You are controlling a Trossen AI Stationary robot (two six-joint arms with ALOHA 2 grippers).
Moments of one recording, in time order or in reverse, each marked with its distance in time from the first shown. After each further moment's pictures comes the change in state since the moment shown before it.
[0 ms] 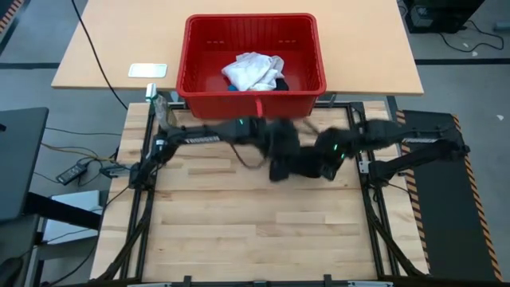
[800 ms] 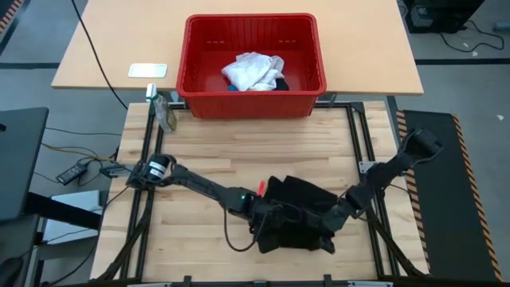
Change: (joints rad) left arm -0.386 -0.003 -0.536 0.377 -0.003 -0.698; right arm 0.673 0.344 -0.632 1.448 -0.235 0.639
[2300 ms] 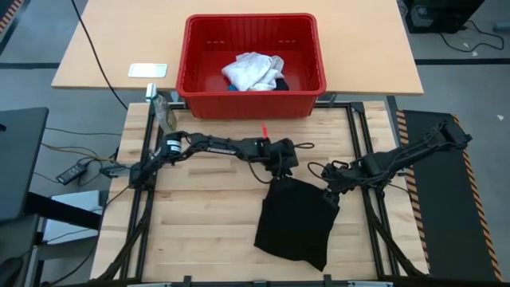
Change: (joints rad) left arm 0.423 0.116 0.049 0.201 0.210 0.426; right arm -0.346 -0.507 0.002 -0.998 0.210 -0.105
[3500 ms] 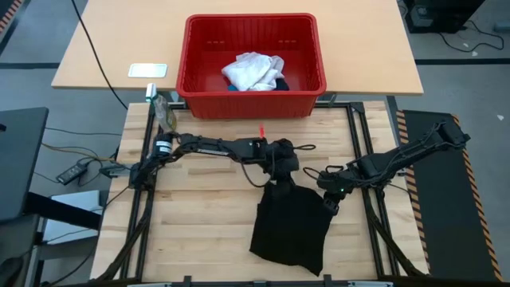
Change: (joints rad) left arm -0.055 -0.109 0.000 -0.014 0.073 0.012; right arm 0.012 0.062 0.037 0.107 -0.208 -0.071
